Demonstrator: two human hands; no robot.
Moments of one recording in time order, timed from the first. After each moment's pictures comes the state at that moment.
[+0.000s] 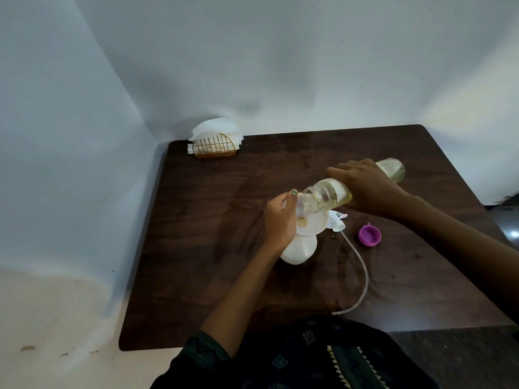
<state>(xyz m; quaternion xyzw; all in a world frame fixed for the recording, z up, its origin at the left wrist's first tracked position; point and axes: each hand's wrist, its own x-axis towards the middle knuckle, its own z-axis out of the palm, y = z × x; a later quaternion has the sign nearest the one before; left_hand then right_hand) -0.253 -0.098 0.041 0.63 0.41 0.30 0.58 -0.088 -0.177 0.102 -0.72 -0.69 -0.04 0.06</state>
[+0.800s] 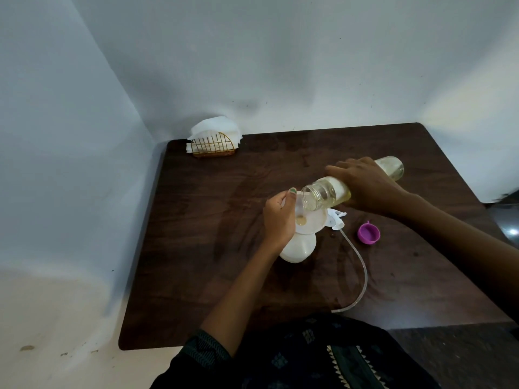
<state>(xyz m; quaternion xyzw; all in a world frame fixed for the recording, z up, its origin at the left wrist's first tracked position) -0.249 -0.098 0.041 0.63 0.41 0.30 0.59 -0.086 -0.178 0.105 -0.73 -0.68 -0.02 0.06</state>
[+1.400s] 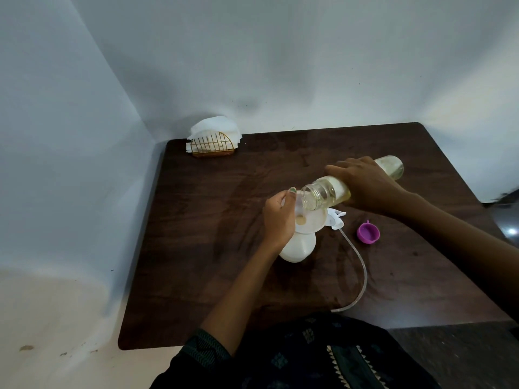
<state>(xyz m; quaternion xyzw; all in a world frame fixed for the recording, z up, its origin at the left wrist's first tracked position) -0.247 -0.098 0.044 0.63 0.41 0.30 0.59 -0.087 -0.179 0.110 -0.73 -0.68 -0.02 0.05</state>
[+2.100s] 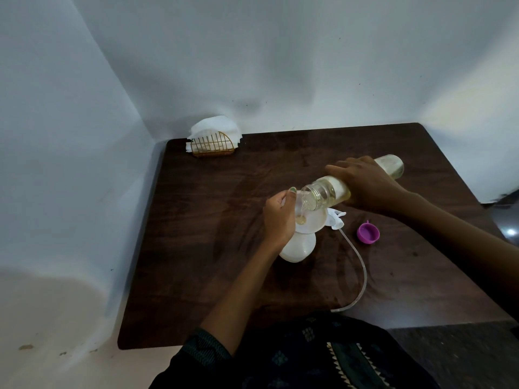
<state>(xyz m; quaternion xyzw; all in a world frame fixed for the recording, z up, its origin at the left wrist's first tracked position) -0.247 -0.099 0.040 0.63 0.40 0.31 0.59 -0.088 -0.180 0.110 -0.73 -0.68 -0.01 0.04</state>
